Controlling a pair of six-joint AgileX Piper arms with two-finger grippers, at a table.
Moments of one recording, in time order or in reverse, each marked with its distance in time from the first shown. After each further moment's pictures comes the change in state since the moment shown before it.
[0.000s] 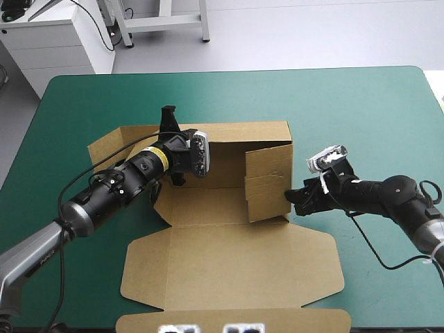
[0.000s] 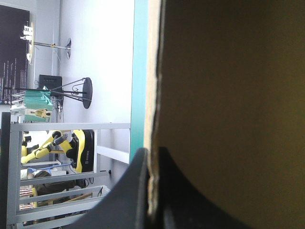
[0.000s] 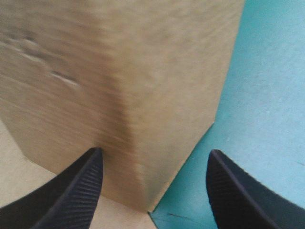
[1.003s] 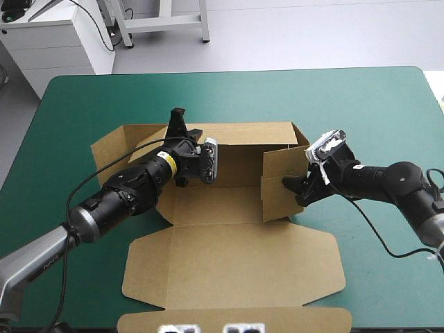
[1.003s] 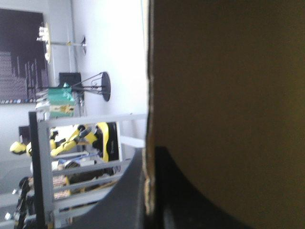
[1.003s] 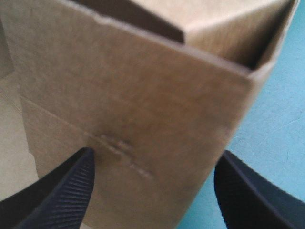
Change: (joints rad) left arm -0.088 0.001 0.002 0.603 0.091 -0.532; right arm 0.013 -0.012 -0.122 -0.062 0.018 -0.039
